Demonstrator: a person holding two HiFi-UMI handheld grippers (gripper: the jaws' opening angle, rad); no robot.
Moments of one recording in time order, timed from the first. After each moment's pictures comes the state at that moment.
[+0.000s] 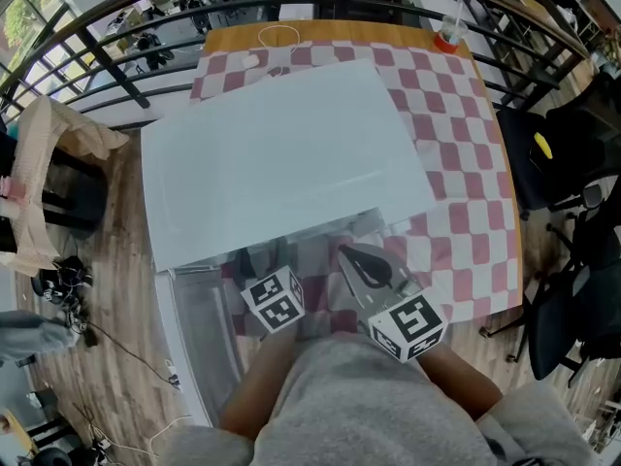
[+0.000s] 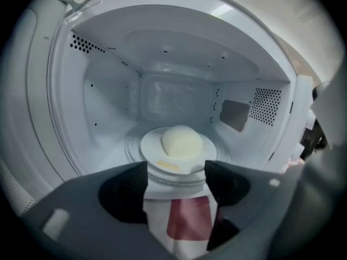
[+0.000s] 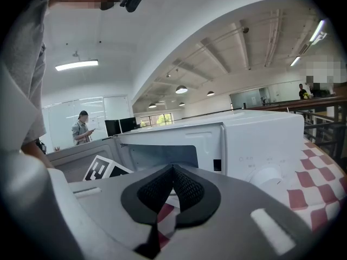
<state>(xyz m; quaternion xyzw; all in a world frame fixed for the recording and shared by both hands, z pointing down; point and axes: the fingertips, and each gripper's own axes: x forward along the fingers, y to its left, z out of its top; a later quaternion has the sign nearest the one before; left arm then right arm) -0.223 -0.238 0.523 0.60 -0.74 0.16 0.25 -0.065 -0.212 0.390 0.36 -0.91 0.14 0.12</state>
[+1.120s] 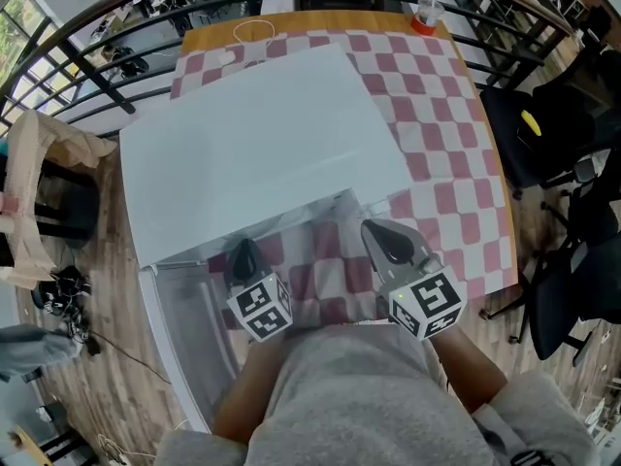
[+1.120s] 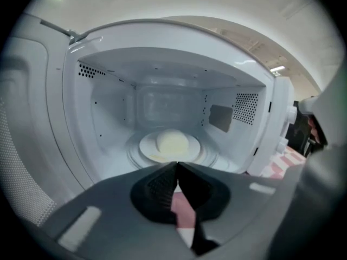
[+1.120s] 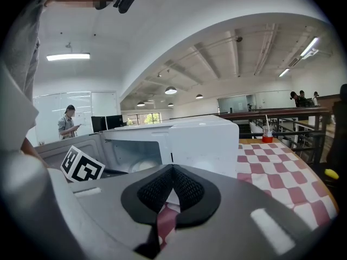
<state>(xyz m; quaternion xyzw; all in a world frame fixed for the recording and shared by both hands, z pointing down) -0.213 -0.219 0.502 0.63 -0.73 0.16 0.21 0.011 -0.225 0.395 0.43 -0.88 0.13 0.13</state>
